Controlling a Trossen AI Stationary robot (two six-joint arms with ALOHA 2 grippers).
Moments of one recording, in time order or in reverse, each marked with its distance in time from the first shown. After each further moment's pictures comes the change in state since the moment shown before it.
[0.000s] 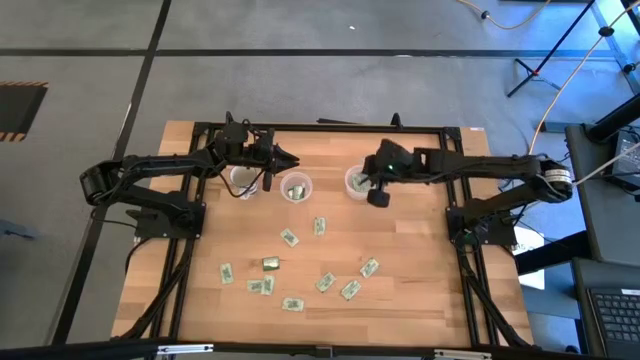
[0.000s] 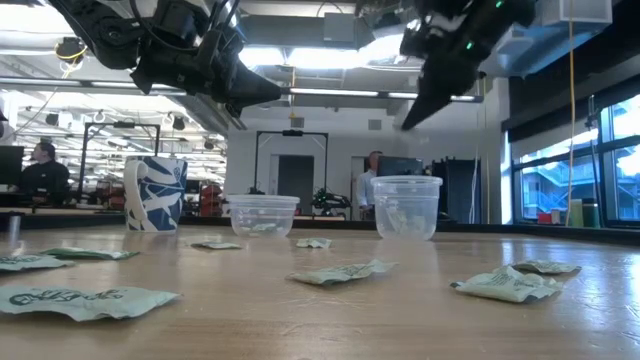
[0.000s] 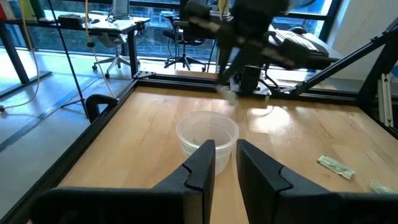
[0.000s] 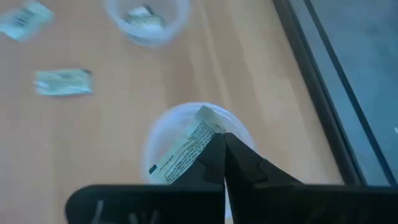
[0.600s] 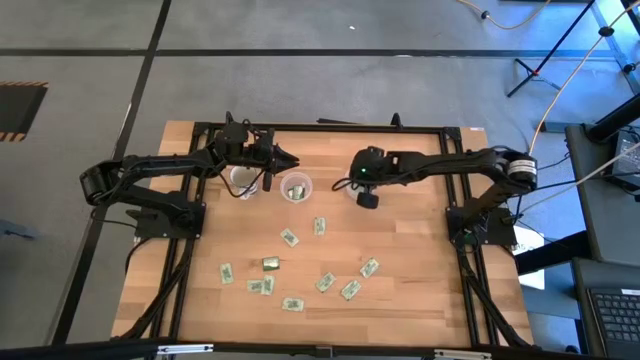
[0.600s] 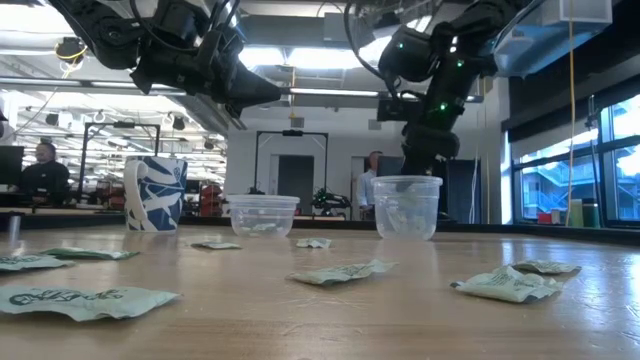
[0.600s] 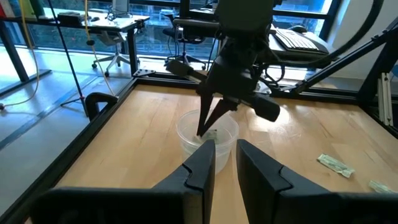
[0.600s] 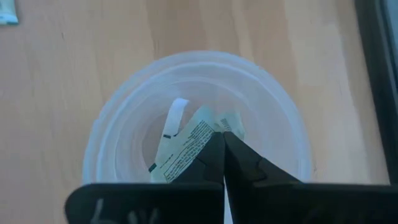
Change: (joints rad) left arm 0.000 0.000 0.000 -0.007 0.000 0.000; right arm -0.056 0.276 0.000 0.060 -0.003 -0.051
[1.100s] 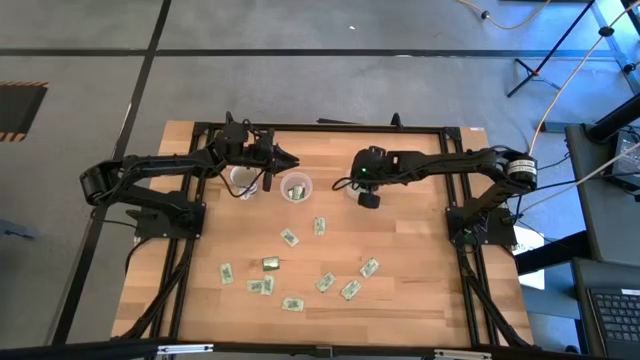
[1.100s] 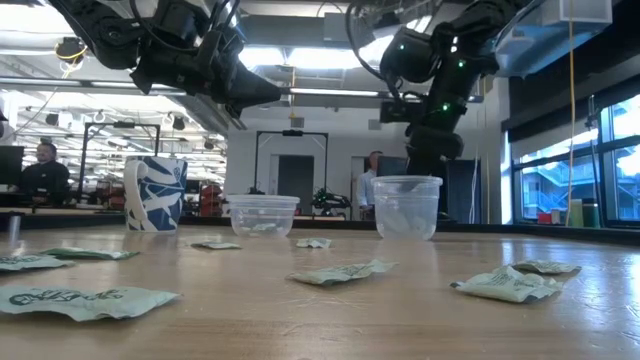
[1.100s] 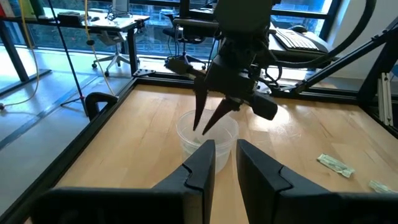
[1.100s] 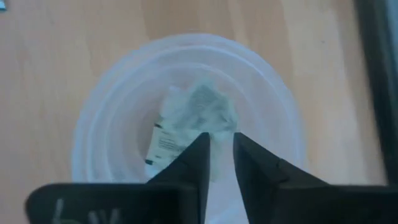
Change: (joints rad) left arm 0.000 0.000 0.000 -0.001 0.000 0.000; right arm -0.003 -0.009 0.004 -0.041 0.022 0.002
